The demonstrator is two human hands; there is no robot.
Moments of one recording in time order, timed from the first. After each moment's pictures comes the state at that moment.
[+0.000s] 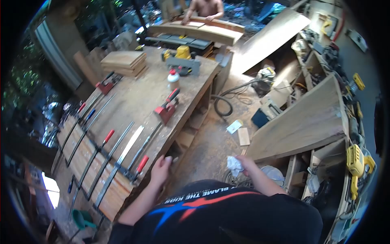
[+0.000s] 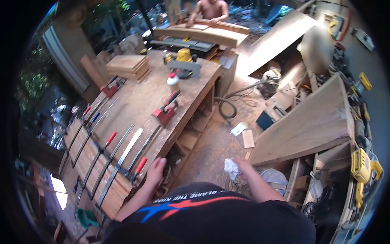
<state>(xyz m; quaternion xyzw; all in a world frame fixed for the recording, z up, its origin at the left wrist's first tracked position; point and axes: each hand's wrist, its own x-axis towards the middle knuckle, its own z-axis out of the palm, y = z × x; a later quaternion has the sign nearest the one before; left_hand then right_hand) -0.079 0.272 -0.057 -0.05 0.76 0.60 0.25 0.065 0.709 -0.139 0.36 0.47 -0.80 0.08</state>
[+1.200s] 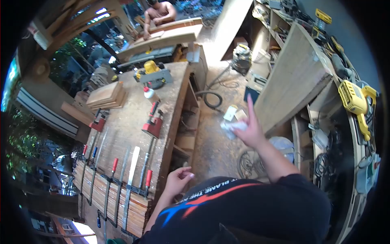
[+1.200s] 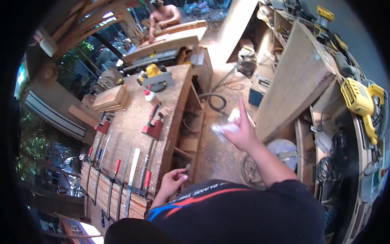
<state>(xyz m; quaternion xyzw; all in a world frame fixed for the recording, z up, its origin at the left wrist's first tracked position) -0.030 0.311 0.015 0.21 0.76 0.52 0.32 0.087 0.676 0.108 0.15 0.75 -0.58 -0.28</state>
